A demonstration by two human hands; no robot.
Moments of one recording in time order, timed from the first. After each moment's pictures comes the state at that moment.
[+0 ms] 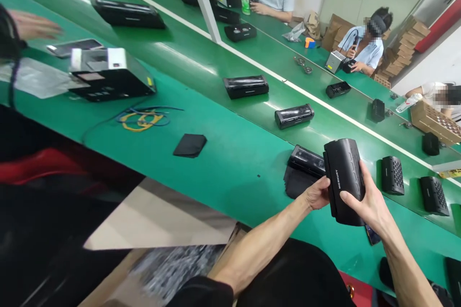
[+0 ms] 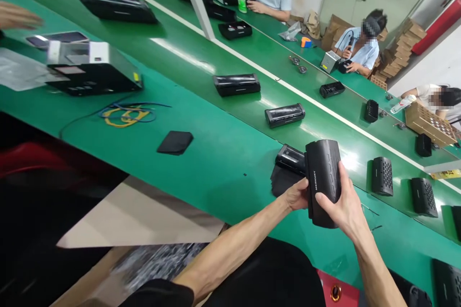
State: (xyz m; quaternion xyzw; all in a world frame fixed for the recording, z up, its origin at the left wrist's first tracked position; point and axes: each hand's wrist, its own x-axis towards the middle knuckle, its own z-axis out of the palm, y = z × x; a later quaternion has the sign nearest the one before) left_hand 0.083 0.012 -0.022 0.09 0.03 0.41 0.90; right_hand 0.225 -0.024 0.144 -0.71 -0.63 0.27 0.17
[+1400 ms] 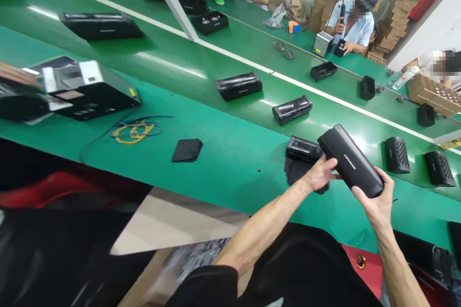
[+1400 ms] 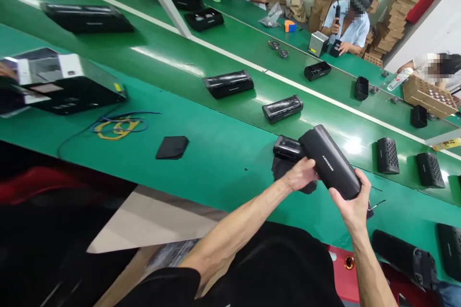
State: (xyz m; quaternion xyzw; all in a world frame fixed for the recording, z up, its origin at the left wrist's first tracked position) left_hand 0.076 0.033 0.009 0.19 0.20 0.42 0.87; right_hand 0.244 -0.083 0.086 -0.74 -0.51 0.14 0.42
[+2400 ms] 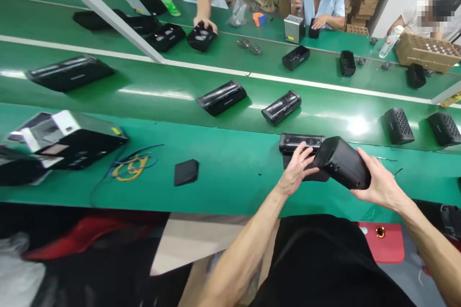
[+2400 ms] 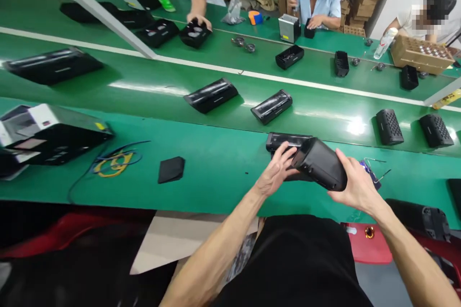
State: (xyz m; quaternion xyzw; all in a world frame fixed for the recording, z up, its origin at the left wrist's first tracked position) left_hand 0.020 0.000 -0.012 0.33 0.28 0.37 0.82; right_hand 0.276 -0.091 0.101 -0.68 -0.67 0.24 0.18
